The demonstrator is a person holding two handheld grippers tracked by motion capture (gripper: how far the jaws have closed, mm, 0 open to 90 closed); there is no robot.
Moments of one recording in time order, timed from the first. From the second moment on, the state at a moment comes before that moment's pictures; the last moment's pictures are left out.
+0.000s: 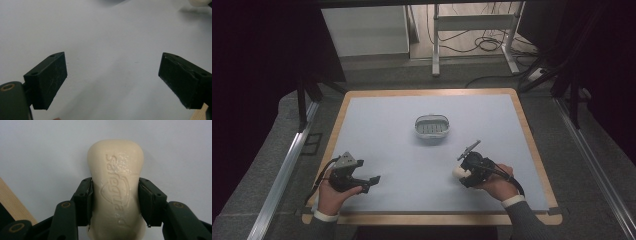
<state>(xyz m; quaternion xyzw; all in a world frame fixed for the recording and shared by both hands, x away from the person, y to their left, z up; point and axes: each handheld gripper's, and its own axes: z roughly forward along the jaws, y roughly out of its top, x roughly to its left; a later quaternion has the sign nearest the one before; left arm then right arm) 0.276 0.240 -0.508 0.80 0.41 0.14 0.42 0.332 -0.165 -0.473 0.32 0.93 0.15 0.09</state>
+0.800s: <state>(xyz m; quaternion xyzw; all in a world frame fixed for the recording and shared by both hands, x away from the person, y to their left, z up) 0.276 0.239 -0.509 0.80 0.41 0.14 0.42 0.359 -0.170 -0.444 0.31 0.92 0.21 0.11</state>
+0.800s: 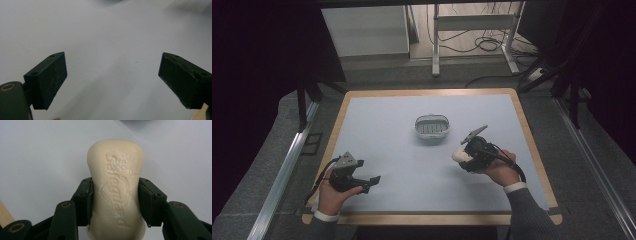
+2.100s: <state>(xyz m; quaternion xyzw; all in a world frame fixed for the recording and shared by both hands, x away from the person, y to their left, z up) 0.277 0.236 -0.511 0.80 0.40 0.13 0.41 0.405 -0.158 -0.420 0.28 0.92 0.25 0.12</state>
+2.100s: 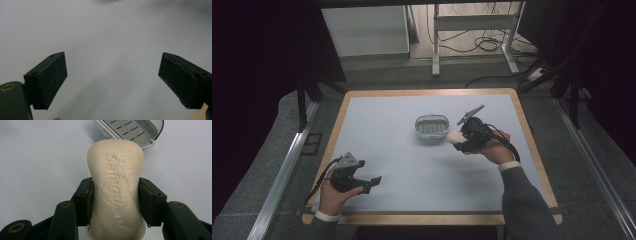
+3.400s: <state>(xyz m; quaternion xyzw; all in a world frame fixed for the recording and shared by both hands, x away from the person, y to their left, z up) 0.277 0.237 -0.510 0.80 0.40 0.13 0.42 0.458 -0.122 -0.419 0.25 0.93 0.23 0.11</state>
